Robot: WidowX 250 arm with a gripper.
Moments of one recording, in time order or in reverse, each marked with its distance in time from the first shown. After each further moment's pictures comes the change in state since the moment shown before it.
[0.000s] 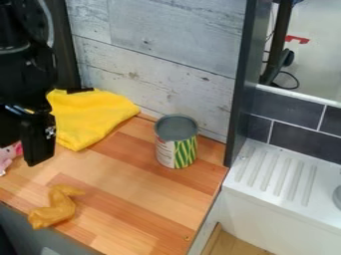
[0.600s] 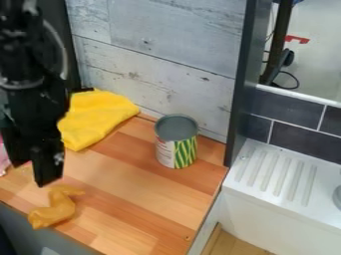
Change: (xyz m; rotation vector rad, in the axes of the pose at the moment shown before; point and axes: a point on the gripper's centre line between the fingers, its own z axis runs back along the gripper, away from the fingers) arm 0.012 0.003 -0.040 0.006 0.023 -0.078
